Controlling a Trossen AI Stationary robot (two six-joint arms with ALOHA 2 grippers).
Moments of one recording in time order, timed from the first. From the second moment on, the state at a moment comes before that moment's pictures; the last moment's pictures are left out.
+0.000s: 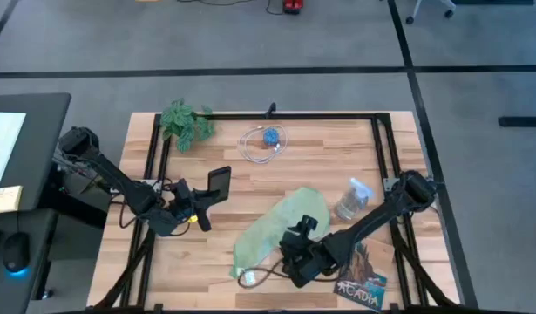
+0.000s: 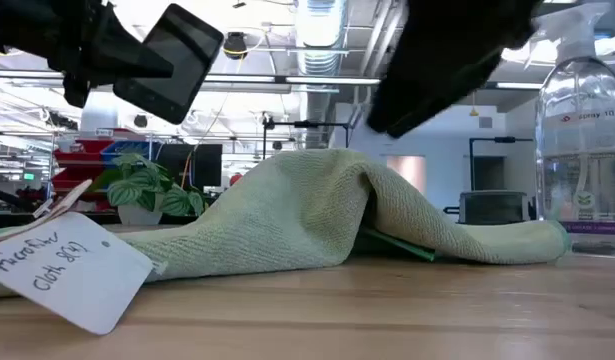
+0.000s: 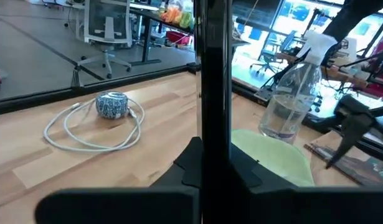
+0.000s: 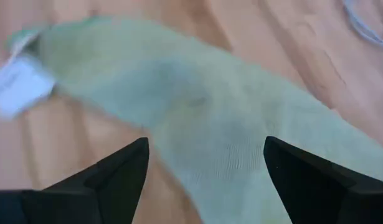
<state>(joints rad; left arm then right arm) -0.69 1.01 0.37 0.22 -1.23 -0.70 0.58 1.97 1.41 -0.61 0.69 0.86</state>
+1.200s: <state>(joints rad) -0.64 1.40 0.47 0.76 -1.05 -0.54 0.49 1.87 1.35 0.26 1.05 -0.27</state>
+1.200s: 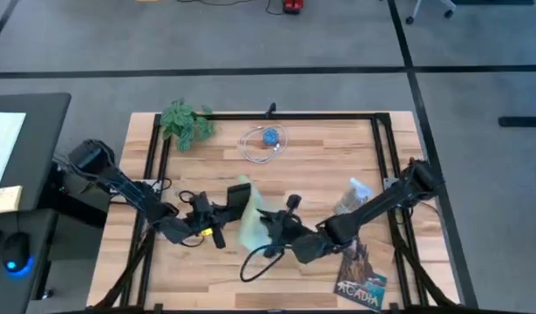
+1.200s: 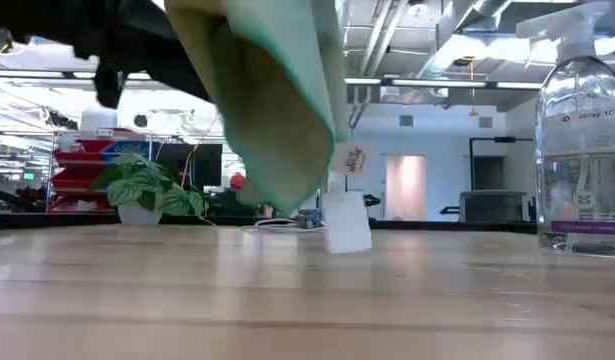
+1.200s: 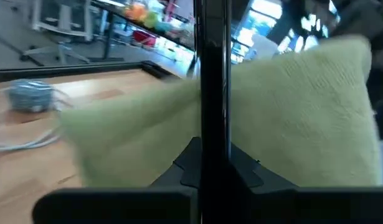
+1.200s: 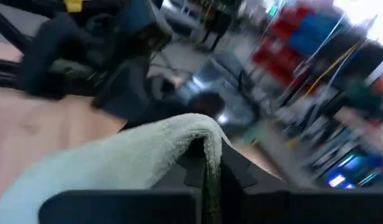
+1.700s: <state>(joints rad) -0.59 1.46 0.55 0.75 -0.92 -0.53 0.42 2.04 1.41 0.69 1.14 -1.08</state>
